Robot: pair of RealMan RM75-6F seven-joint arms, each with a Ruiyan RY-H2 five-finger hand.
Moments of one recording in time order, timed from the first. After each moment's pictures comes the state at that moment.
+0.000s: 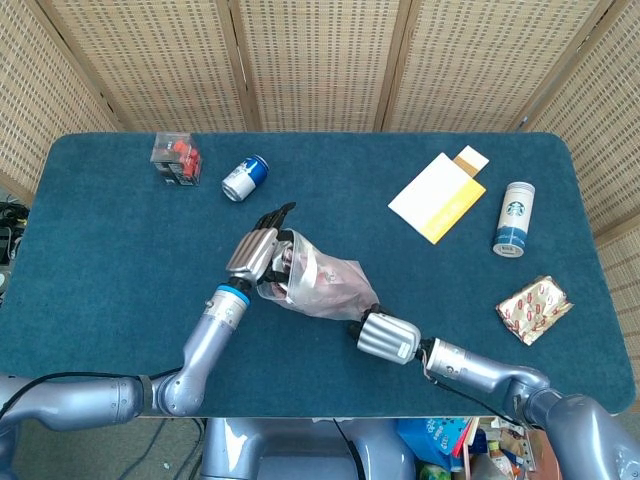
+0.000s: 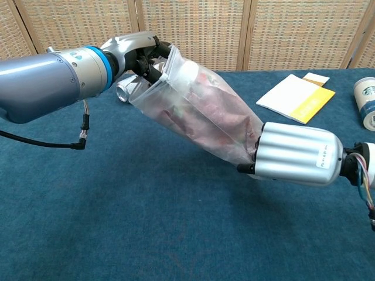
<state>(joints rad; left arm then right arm) -0.93 -1.66 -0.41 -1.63 0.70 1.03 0.28 0.75 -1.76 -0.17 -0.67 -2.05 1.43 -0.34</state>
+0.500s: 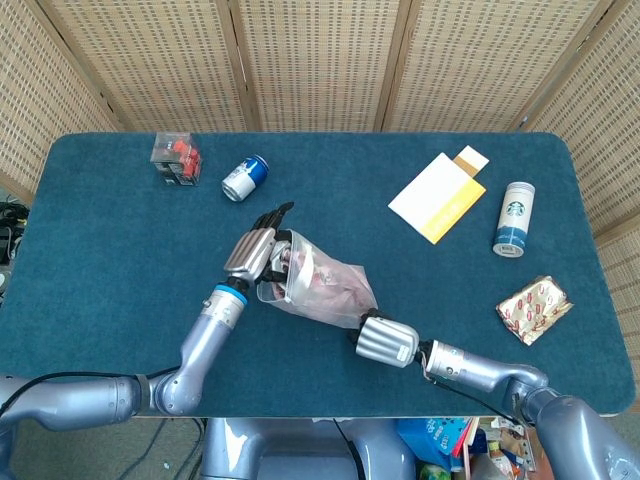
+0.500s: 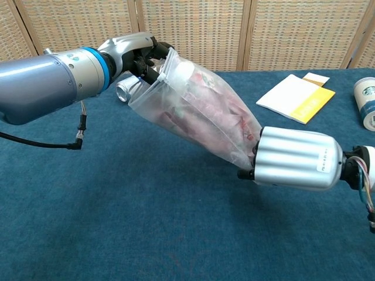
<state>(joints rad) -0.92 -1.65 -0.40 -1.62 0.72 1.03 0.25 0.76 -1.79 -0.20 -0.59 -2.06 1.48 -0.28</state>
